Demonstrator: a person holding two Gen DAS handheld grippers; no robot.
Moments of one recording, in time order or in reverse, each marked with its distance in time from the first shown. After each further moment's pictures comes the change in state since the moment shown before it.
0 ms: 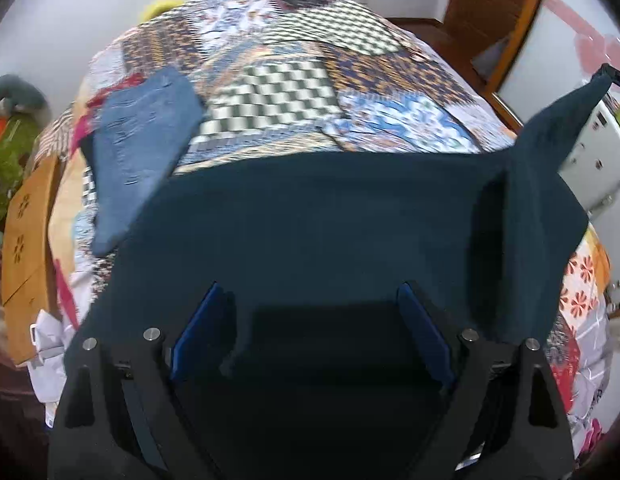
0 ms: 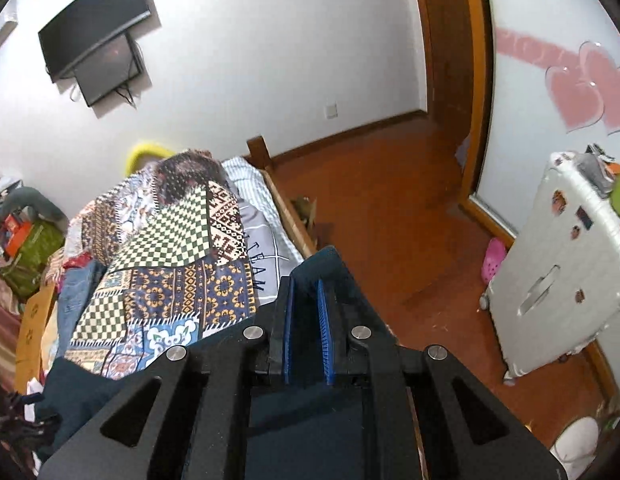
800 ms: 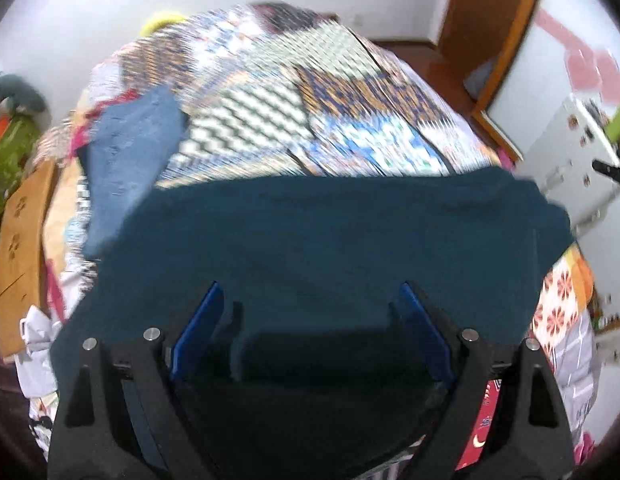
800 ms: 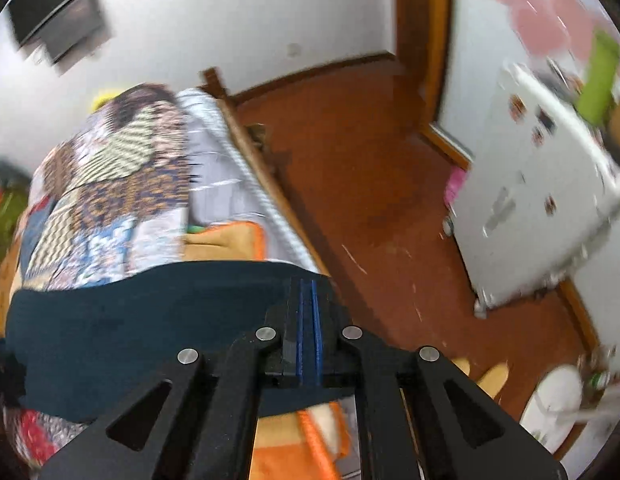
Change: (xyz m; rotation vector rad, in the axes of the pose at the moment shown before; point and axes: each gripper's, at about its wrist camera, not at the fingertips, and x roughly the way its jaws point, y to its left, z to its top) left arm -0.033 -0.014 -0.004 -0.060 -0.113 -0.005; right arm -0.006 -0.019 -0.075 -0.039 0.182 -0.068
